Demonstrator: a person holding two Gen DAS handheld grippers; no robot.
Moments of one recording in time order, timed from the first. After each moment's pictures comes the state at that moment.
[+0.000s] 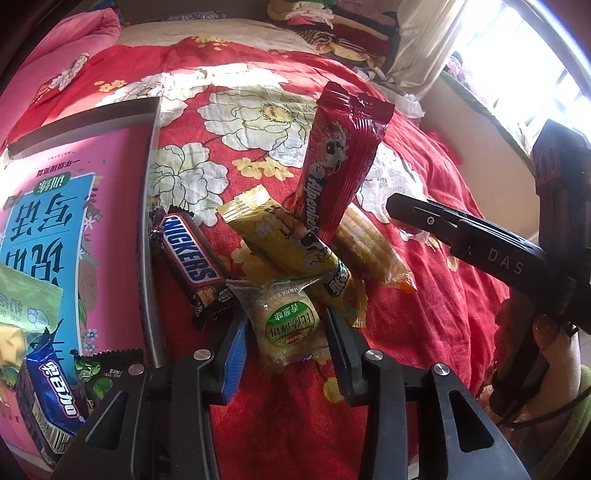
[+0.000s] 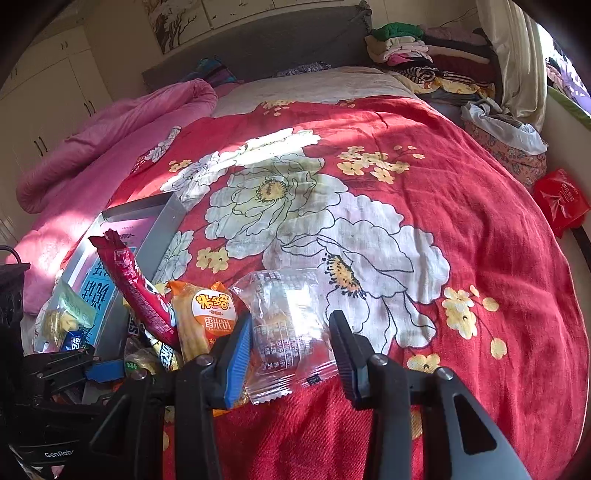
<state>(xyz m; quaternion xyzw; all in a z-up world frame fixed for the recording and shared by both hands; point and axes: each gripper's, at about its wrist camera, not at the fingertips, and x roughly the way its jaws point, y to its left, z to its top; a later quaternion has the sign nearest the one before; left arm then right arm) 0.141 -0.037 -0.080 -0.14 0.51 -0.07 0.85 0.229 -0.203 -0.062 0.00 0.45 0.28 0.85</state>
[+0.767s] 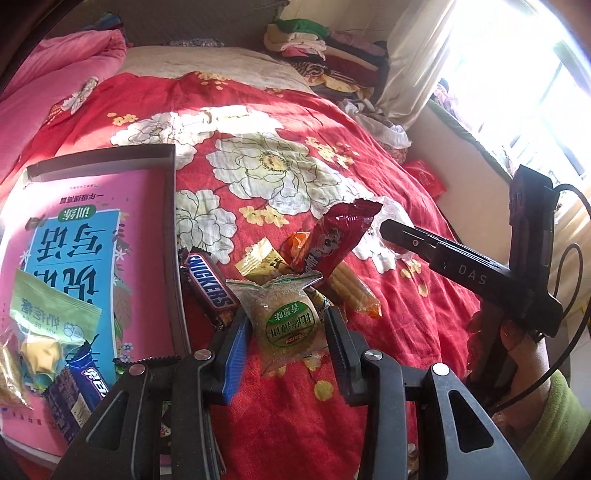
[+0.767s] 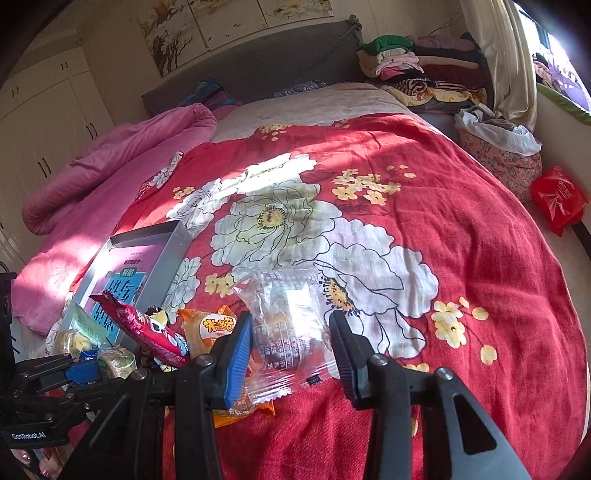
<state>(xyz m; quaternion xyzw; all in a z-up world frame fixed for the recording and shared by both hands) 0.120 -0.017 -0.037 -0.16 0.45 -0.07 0.88 0.225 -0.214 -0.044 0.03 0.41 0.28 0.87</state>
